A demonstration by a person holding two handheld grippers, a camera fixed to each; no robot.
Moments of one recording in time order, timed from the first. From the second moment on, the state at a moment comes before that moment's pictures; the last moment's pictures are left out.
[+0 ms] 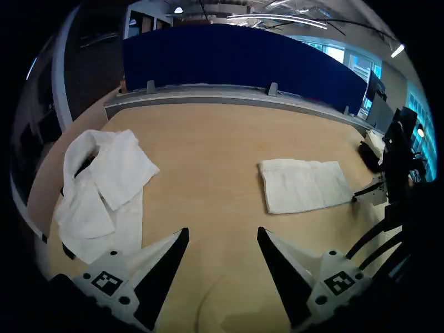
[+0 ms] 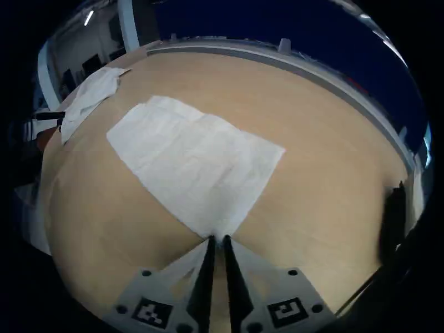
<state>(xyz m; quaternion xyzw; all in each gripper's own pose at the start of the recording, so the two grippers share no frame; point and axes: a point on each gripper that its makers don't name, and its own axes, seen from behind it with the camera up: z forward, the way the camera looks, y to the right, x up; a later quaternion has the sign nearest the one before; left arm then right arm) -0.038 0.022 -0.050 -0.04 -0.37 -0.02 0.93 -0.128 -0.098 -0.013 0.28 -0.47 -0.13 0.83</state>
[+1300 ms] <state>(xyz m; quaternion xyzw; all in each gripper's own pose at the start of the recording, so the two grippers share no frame) -0.026 0.023 -0.047 -0.05 -0.36 -0.03 0.93 0.003 -0.178 0.050 0.33 -0.34 -0.15 0.87</state>
